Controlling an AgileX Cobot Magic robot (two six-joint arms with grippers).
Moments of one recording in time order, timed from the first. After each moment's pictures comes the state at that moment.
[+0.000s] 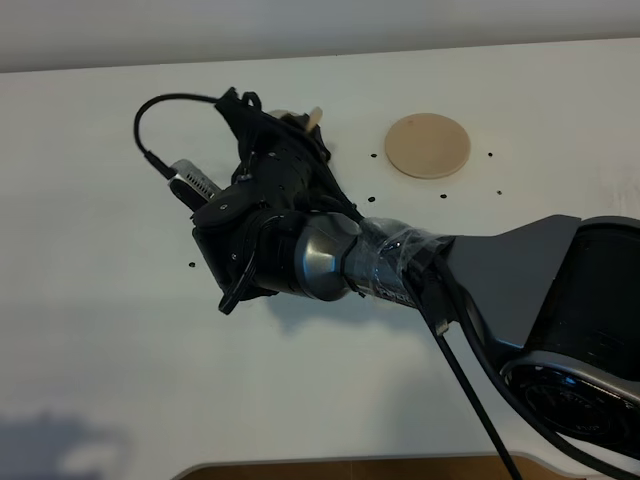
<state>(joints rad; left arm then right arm) -0.02 -0.01 -0.51 0.02 1.04 -0.04 0.91 2.33 -1.76 -1.29 1.05 -0.48</state>
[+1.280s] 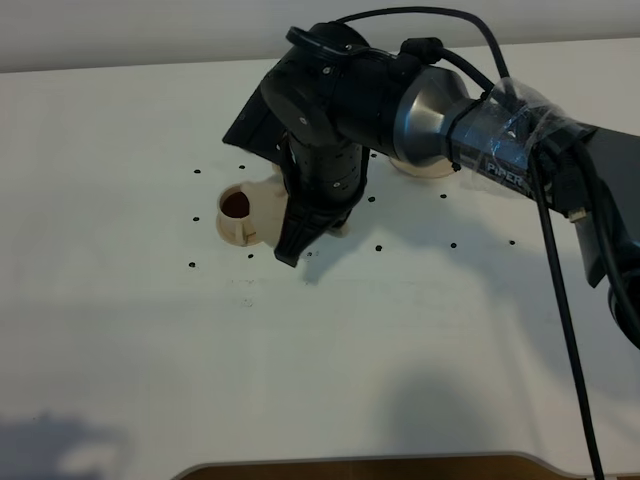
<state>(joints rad) -0.02 -0.01 -0.51 0.02 1.04 -0.04 0.70 2.18 -1.86 -0.14 1.11 -0.22</state>
